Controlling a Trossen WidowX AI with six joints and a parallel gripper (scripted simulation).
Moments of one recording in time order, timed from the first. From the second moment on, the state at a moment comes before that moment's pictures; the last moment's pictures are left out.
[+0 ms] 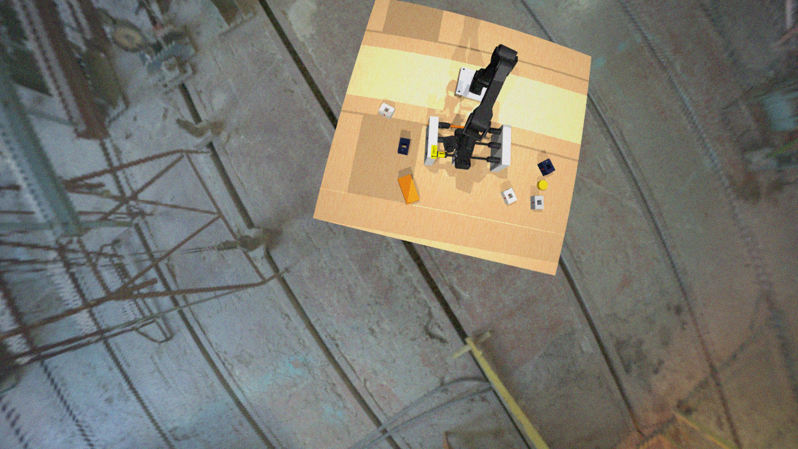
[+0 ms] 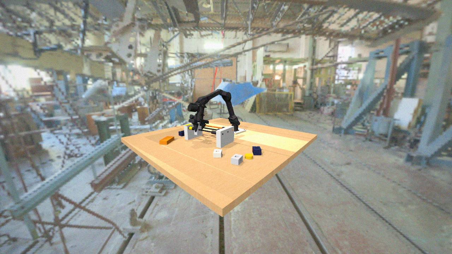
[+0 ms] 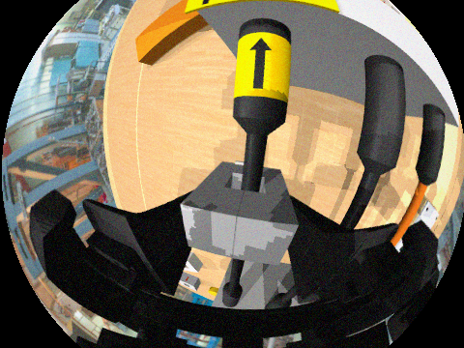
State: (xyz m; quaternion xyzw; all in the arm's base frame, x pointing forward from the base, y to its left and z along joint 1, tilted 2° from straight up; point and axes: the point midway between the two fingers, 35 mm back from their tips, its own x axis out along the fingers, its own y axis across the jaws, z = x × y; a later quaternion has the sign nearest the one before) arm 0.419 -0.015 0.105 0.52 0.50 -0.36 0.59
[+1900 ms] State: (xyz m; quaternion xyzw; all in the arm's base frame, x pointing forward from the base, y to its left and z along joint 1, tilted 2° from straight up) arm 0.418 -0.015 0.104 0.50 0.52 -0.38 0.58
